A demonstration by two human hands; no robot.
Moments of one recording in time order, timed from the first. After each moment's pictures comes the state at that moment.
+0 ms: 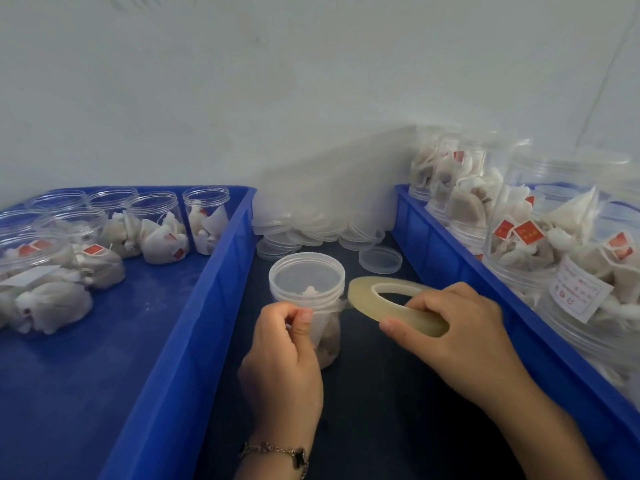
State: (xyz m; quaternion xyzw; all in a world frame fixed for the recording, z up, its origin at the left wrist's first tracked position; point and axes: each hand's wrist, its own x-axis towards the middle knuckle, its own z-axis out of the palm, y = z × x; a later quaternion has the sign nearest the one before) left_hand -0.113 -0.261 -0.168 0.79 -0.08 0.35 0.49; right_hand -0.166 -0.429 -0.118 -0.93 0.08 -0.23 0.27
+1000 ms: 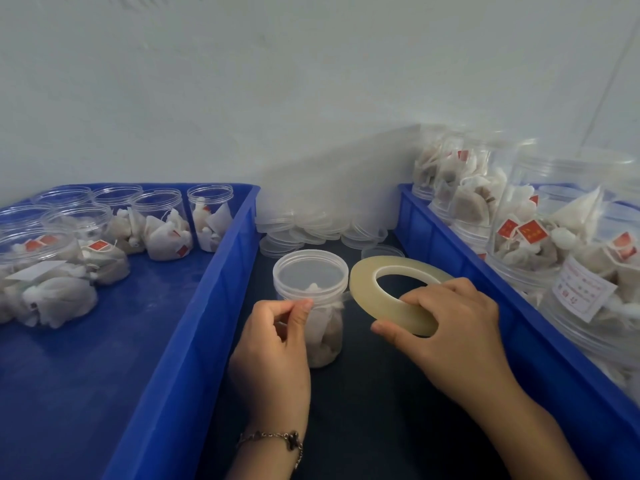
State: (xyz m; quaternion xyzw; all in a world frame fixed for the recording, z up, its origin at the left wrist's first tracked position) left_hand -0.105 -0.254 -0.167 0.76 -0.06 0.38 0.52; right_hand -0.158 -0.419 -0.128 -0.93 0.04 -0.33 0.18
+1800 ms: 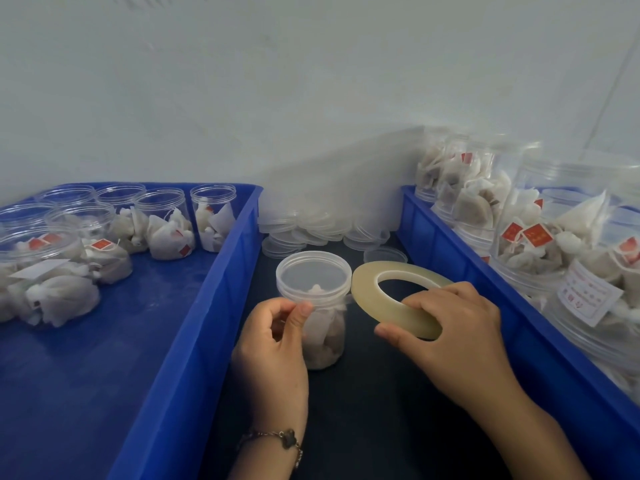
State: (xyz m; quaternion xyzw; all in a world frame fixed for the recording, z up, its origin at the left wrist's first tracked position) left_hand -0.099 -0.254 -0.170 0.71 -0.06 0.35 0.61; right_hand -0.156 -0.420 -0.131 -0.92 0.03 -0.34 0.19
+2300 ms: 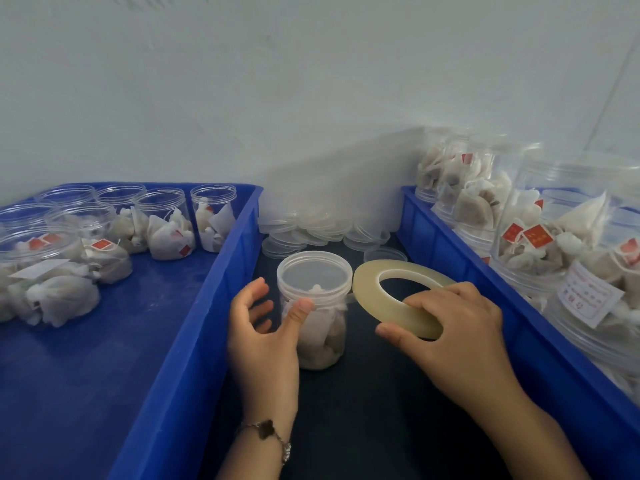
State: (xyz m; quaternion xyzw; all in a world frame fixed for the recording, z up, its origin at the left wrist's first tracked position) left_hand -0.094 -0.250 -0.162 0.64 0.00 0.23 0.73; right_hand -0.157 -0.420 -0.131 -0.92 0.03 -0.35 0.19
